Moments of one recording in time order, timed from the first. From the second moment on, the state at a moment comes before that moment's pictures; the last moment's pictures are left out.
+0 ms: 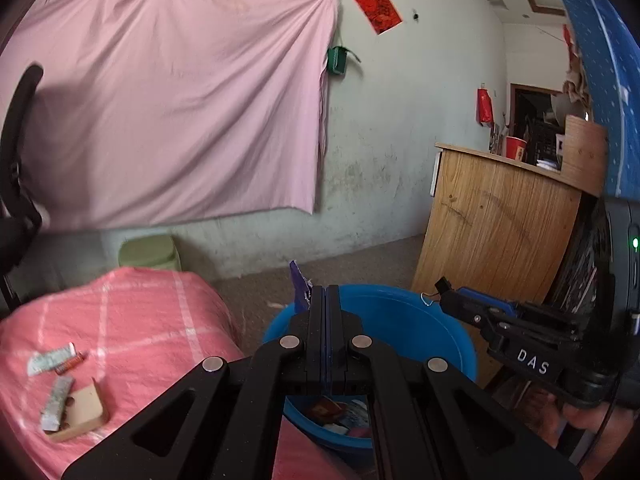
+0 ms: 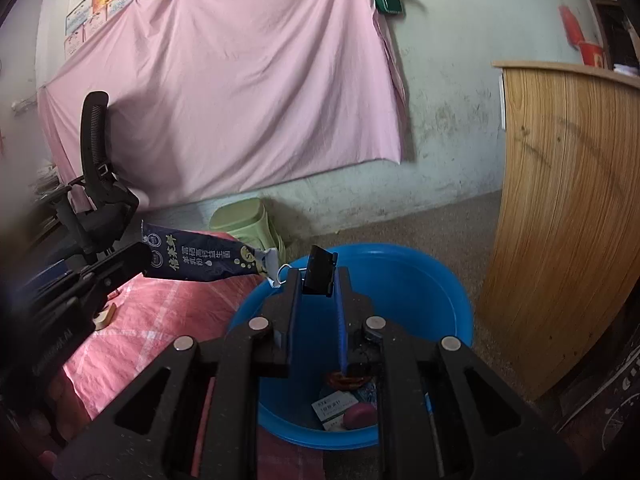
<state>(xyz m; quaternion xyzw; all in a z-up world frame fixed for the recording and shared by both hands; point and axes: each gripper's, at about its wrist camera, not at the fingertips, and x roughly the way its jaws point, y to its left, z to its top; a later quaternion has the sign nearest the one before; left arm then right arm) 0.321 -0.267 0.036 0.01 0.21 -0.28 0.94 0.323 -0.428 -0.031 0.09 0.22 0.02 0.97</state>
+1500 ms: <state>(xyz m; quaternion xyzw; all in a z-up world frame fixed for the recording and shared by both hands) 0.317 -0.141 0.059 -0.08 0.19 -0.14 0.97 0.321 -0.391 0.004 0.10 0.14 0.03 0.98</state>
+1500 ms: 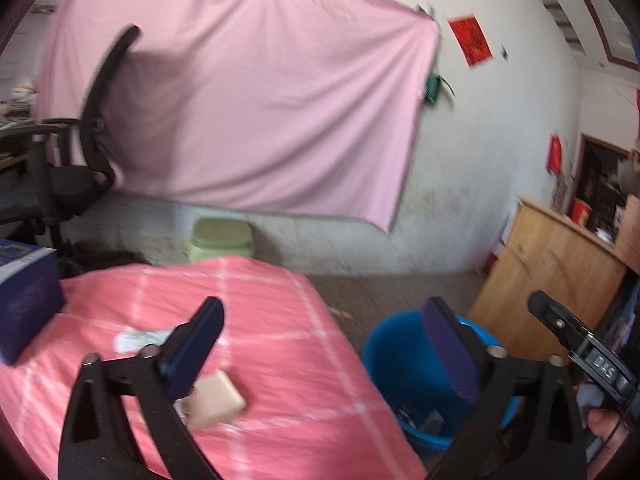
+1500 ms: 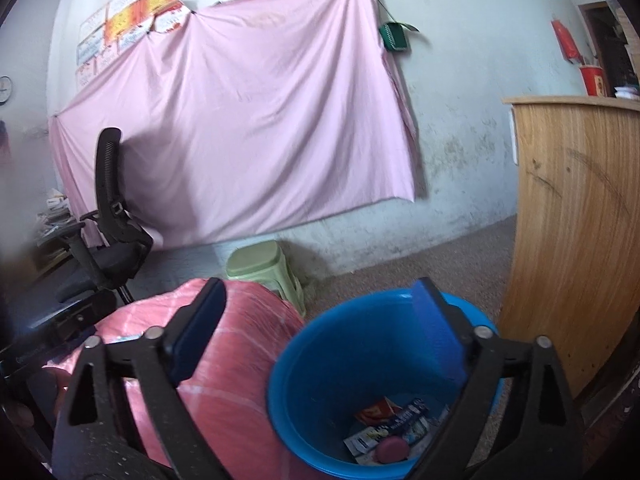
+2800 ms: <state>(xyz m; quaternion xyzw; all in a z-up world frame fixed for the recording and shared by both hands) 0.298 0.011 0.022 -0.03 0.18 -0.01 0.98 0.358 -0.219 -0.003 -0.02 0.16 0.14 0.98</state>
